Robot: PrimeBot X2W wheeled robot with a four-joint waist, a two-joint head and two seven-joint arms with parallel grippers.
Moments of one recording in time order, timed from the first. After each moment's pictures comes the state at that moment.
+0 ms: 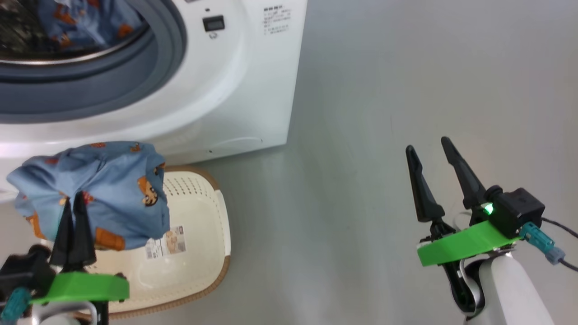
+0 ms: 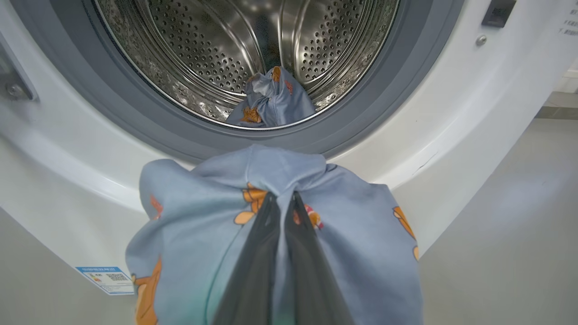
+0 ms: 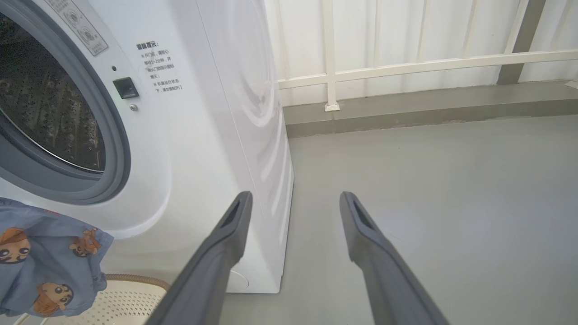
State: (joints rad) left arm -0.19 0.09 0.07 0.19 -0.20 -0.03 -0.25; right arm -0.28 -0.05 0.05 0.12 0.21 0.13 -0.26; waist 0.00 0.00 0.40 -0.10
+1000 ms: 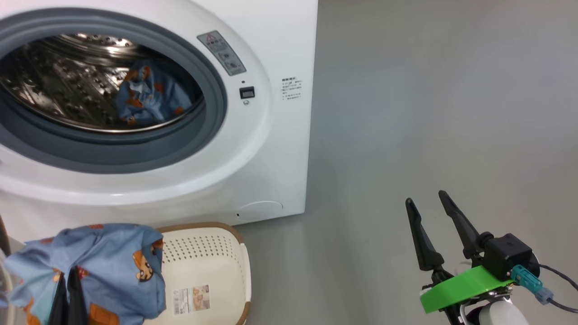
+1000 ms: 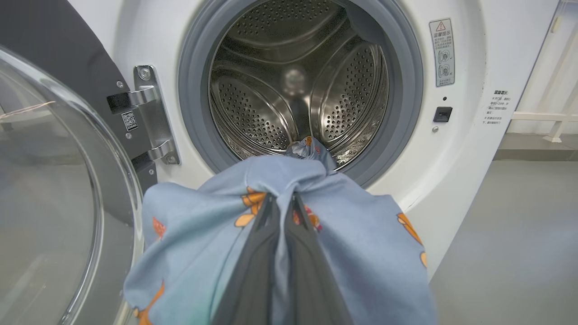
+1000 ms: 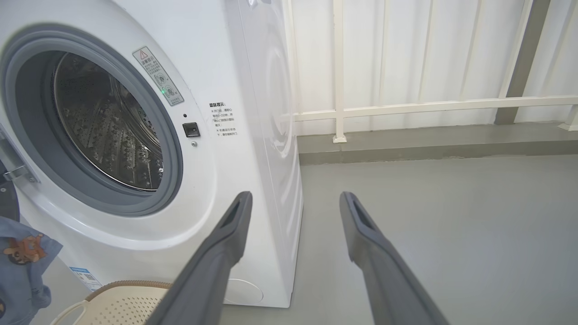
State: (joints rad) left arm 0.15 0.04 0.14 -0.05 -0.16 -0.03 -0.25; right arm -0.12 -0.05 0.05 0.14 0.18 0.13 -0.26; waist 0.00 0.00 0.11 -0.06
